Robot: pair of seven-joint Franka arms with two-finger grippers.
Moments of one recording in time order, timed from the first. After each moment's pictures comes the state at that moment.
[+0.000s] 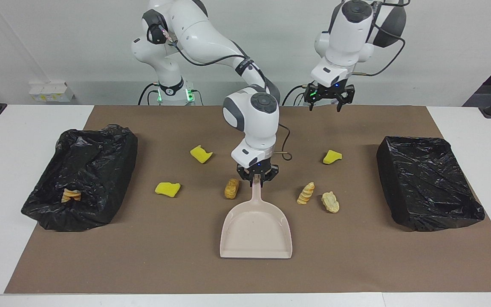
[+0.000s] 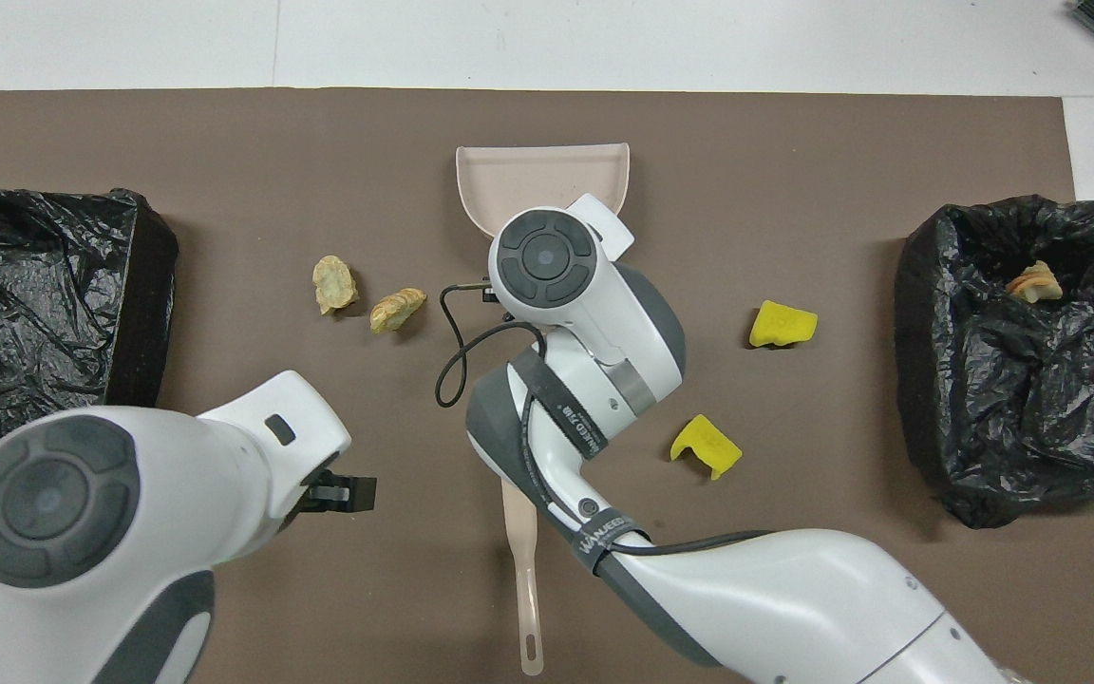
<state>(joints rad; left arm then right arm) -0.48 -0.31 -0.05 -2.16 0.00 1.81 -0.38 0.56 0.57 0.00 -1.41 -0.12 2.11 0.61</state>
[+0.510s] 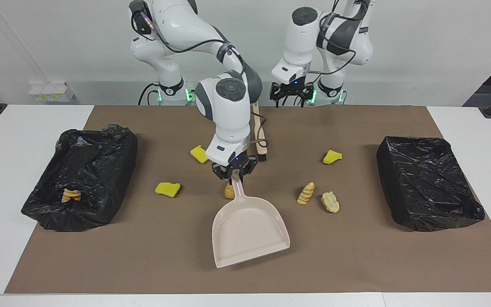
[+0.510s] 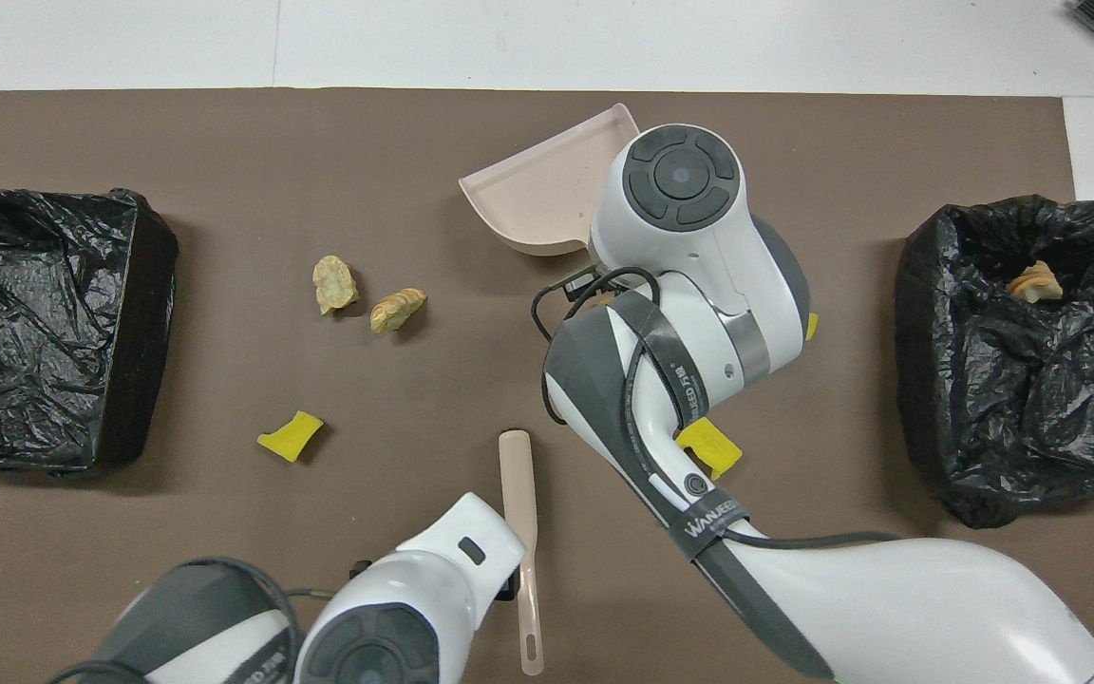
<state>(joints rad) -0.80 -0.28 -0.05 -2.32 -0.01 2.03 -0.78 0.46 0.47 0.00 -1.42 -0.06 1.93 0.04</state>
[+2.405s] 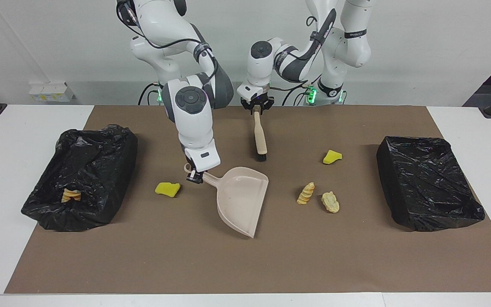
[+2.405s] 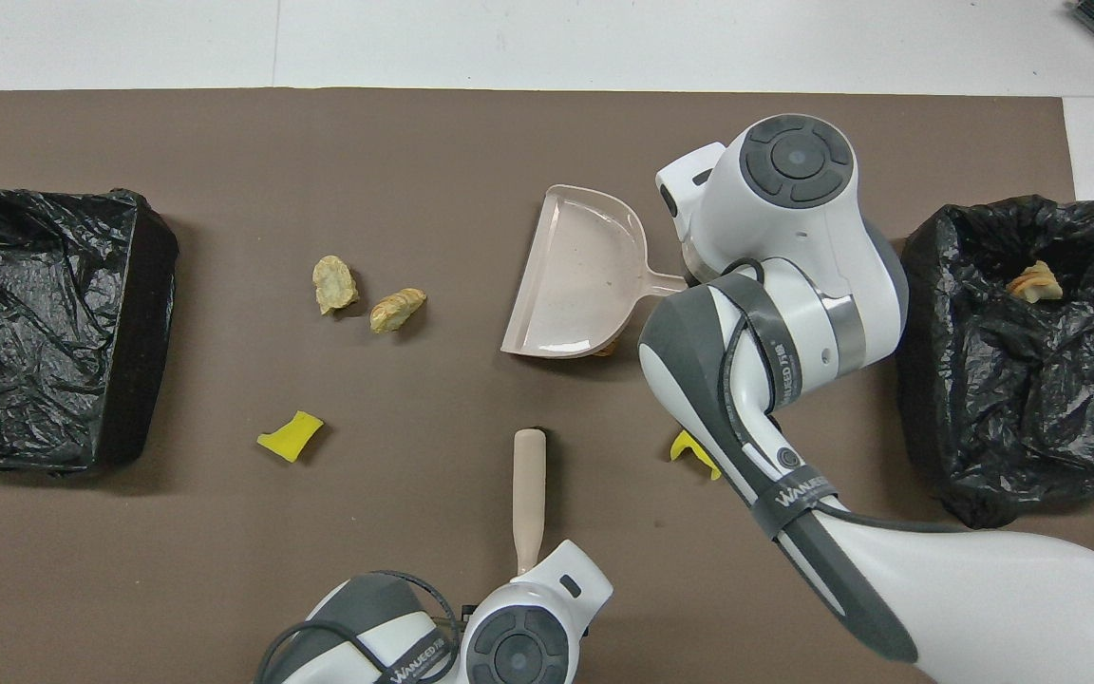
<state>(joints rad) -0.96 -0.07 -0.04 -2.37 -0.16 2.22 -0.79 0.35 0.39 0.00 -1.56 -0.06 1.91 -0.87</state>
